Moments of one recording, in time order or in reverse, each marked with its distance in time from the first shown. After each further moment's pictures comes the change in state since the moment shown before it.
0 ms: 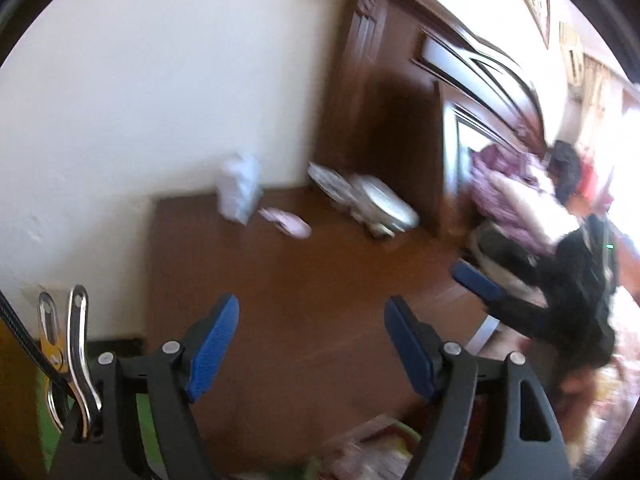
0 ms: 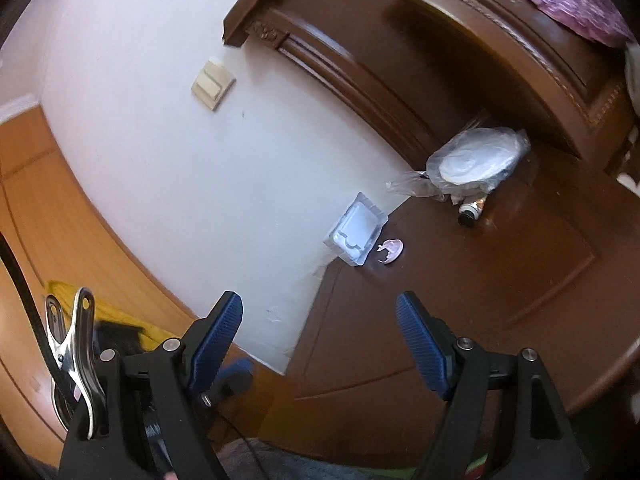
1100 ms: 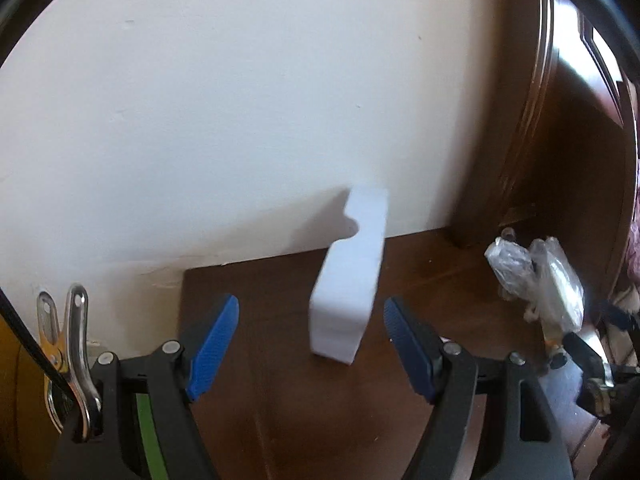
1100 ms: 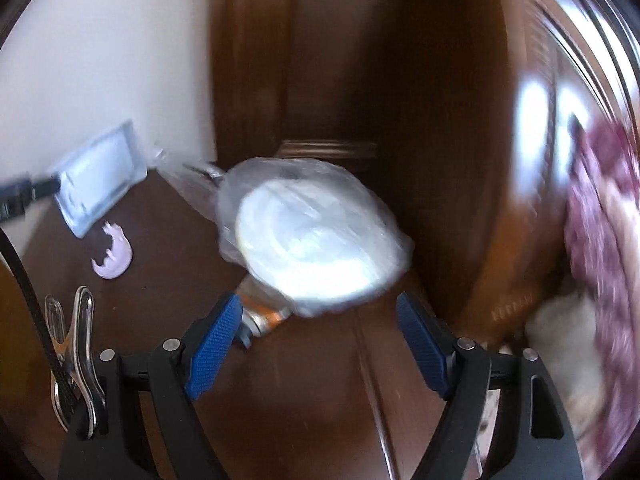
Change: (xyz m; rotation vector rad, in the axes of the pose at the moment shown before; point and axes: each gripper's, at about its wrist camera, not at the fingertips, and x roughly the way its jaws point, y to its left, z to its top) left arm 0.206 0.077 0.117 -0.015 0.165 0.259; right arm 0.151 -0.052 0.089 -0.562 0.336 -0.926
